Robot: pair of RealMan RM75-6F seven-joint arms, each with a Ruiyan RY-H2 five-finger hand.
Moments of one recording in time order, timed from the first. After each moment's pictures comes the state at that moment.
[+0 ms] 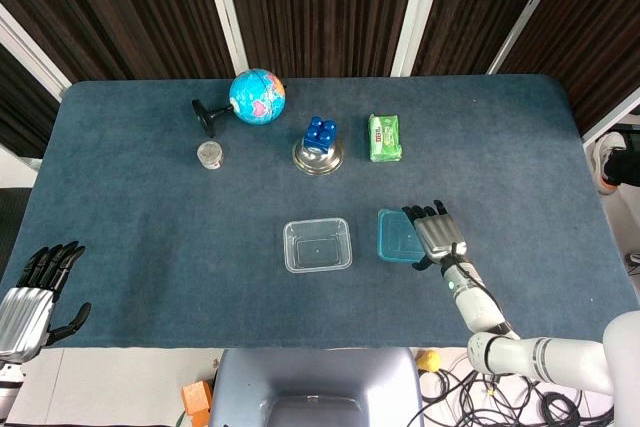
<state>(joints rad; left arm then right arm) -0.13 -1.09 0.02 -1.55 1.63 1.49 -0.15 0.85 -1.44 0.00 -1.53 -0.65 0.96 -0.56</state>
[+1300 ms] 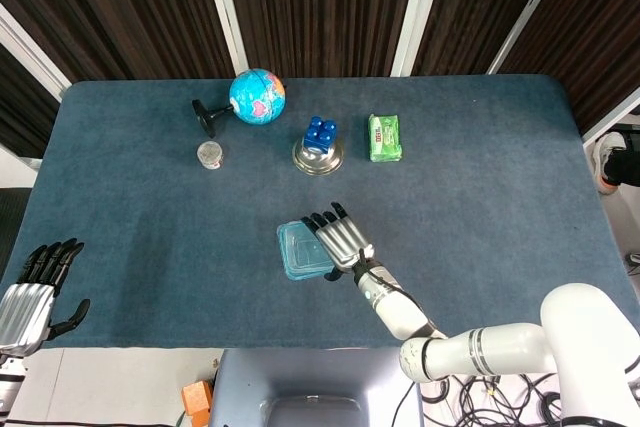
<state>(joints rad) -0.14 -1.09 0.01 -1.56 1.59 1.45 -0.12 1.10 -1.57 0.13 -1.69 -0.56 1.00 -0.75</state>
